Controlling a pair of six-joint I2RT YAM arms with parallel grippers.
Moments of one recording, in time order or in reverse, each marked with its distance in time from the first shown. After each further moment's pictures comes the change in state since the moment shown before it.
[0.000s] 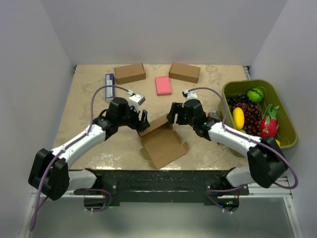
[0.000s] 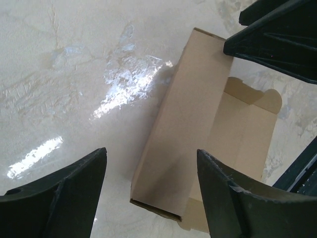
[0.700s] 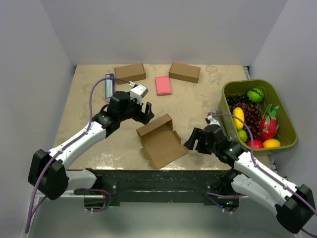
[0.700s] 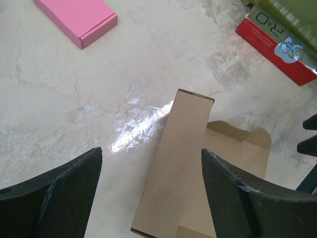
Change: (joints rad) left arm -0.067 -0.012 0.119 0.048 -0.095 0.030; right arm 0.000 -0.588 -0.267 -0.565 -0.023 0.238
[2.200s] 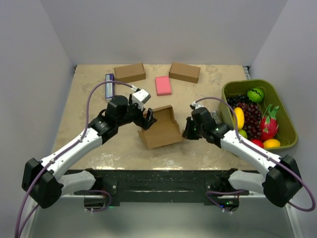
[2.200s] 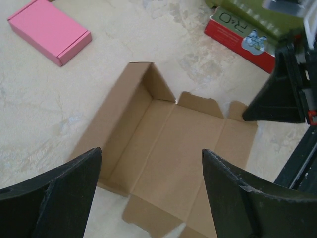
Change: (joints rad) left arm -0.055 -0.097 -0.032 -0.006 0.041 0.048; right arm 0.000 0.301 0.173 0.066 -0.059 -0.167
